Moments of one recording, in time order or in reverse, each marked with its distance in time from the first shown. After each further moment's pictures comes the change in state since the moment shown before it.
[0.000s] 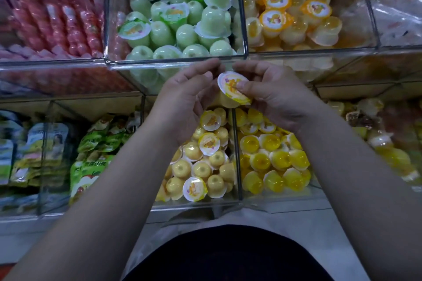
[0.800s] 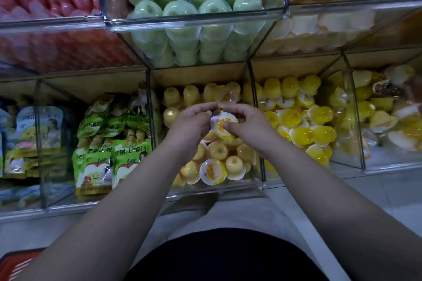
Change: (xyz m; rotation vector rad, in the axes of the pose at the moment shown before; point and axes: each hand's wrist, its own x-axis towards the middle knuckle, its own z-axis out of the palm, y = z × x) left_hand 0.002 -0.084 -0.103 0.231 0.137 -0.344; right_hand 0.015 0.154 0.035 -0.514 0.240 0.217
